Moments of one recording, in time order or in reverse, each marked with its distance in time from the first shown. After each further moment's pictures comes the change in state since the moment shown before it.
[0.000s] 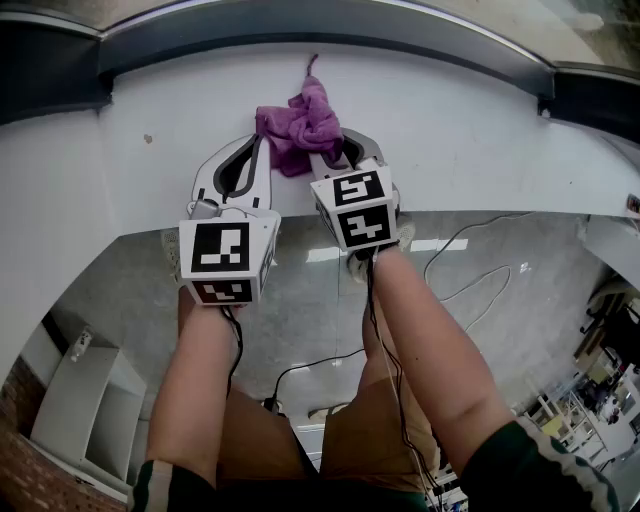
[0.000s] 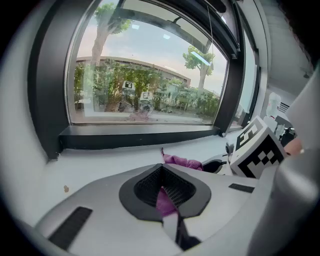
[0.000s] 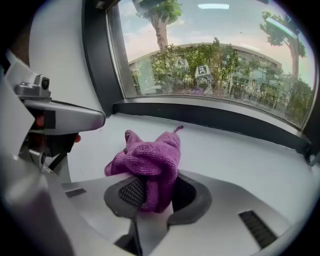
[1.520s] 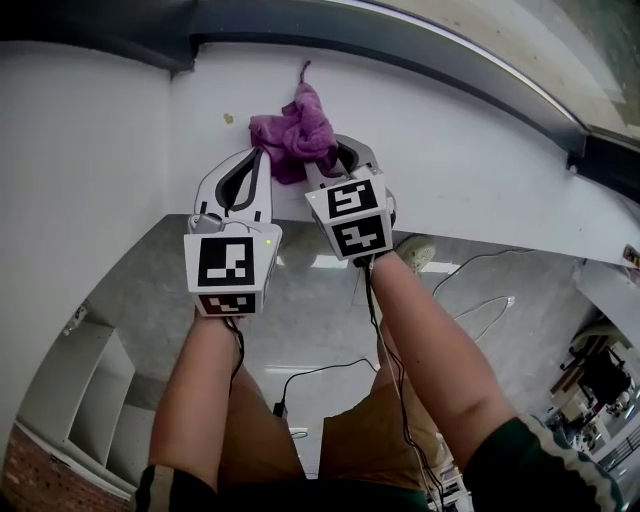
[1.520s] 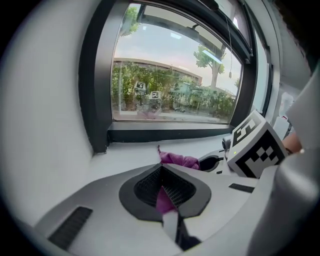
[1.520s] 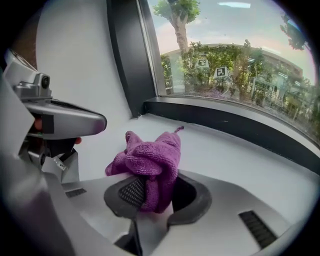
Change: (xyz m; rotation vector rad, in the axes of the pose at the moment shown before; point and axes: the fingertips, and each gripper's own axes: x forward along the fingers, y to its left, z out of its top) left arm -0.067 0.117 -0.029 -0.054 0.008 0.132; right arm 0.055 0.129 0.048 -0.137 0.000 0.127
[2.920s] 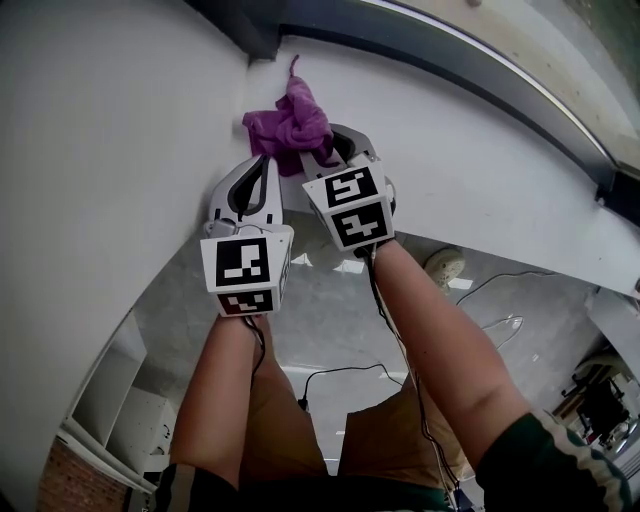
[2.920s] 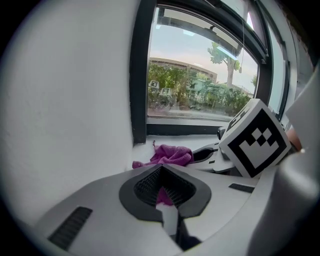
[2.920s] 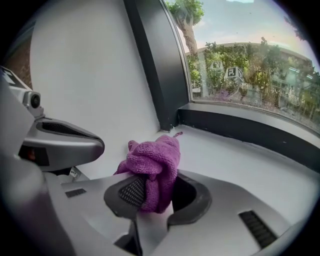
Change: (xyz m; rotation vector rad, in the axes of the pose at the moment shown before) left arm -0.043 0.087 -0.030 -0.077 0.028 0.159; right arm 0.052 0.098 0.058 -0.039 -0.054 0.144
